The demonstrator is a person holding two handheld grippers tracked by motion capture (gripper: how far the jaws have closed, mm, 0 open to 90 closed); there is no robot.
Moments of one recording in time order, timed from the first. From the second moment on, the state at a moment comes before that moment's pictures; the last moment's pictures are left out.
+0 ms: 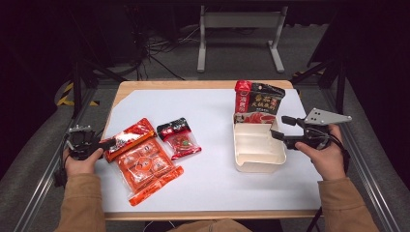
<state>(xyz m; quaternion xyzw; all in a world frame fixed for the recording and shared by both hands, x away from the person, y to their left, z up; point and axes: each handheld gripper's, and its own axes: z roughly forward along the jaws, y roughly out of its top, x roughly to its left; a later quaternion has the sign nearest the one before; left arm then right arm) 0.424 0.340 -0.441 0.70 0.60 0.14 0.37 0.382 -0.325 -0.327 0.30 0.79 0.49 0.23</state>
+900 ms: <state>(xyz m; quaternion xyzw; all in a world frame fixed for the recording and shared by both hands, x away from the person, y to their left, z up) 0.425 0.335 -0.446 0.71 0.58 0.09 0.39 0.384 -0.324 -0.330 0.30 0.79 0.49 0.22</state>
